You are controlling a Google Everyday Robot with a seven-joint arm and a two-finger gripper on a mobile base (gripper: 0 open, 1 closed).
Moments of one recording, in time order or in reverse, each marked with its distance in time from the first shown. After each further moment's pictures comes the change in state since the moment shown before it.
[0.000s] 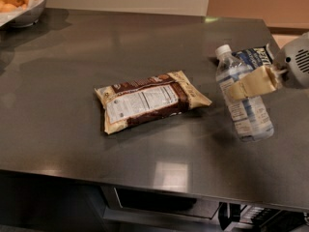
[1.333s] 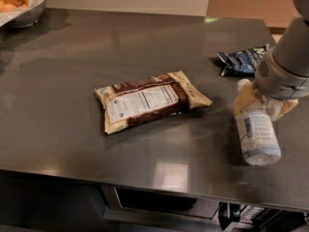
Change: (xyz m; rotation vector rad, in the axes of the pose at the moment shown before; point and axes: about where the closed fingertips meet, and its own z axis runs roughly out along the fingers) arm 0.055 -0.031 0.020 0.403 0.359 0.531
